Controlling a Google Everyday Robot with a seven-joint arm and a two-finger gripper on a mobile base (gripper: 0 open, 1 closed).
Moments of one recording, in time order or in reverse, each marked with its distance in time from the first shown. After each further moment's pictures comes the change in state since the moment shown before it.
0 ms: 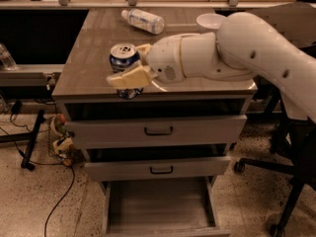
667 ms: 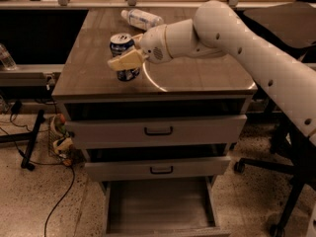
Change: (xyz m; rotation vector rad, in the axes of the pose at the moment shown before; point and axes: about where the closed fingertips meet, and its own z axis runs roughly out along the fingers) arm 0.024 -0.095 0.049 -0.003 0.052 0.039
